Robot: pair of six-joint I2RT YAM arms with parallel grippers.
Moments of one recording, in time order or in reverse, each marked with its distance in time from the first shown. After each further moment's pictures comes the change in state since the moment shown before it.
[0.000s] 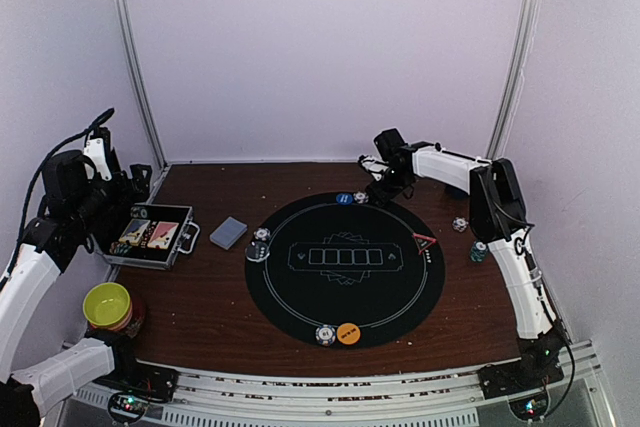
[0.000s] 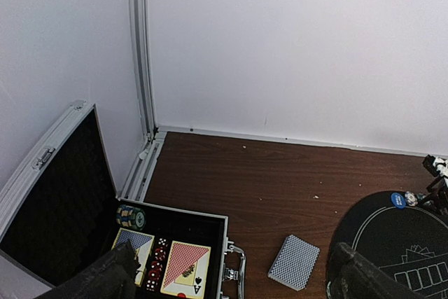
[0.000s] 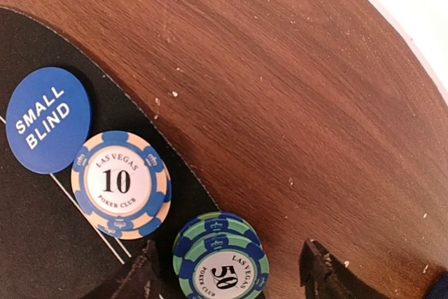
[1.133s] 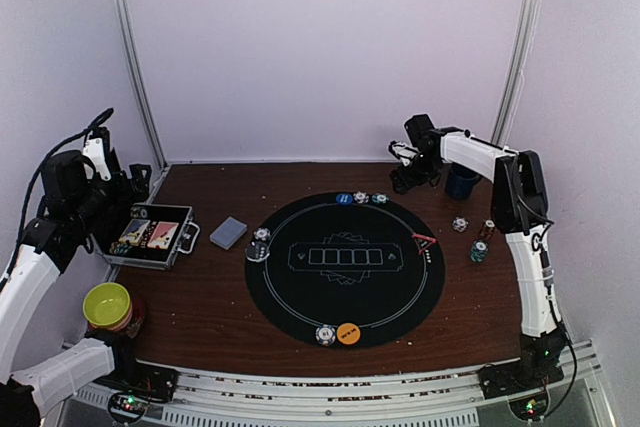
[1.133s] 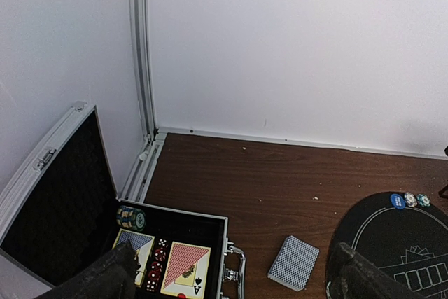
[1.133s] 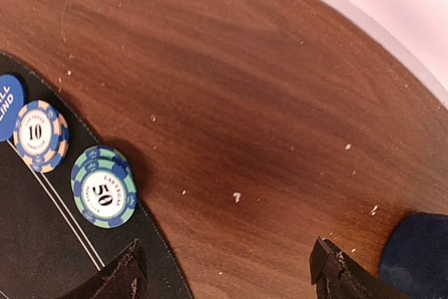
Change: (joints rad) left arm 0.000 -0.005 0.000 0.000 0.000 0.000; right arm -0.130 -0.115 -0.046 -0.078 -0.022 0.085
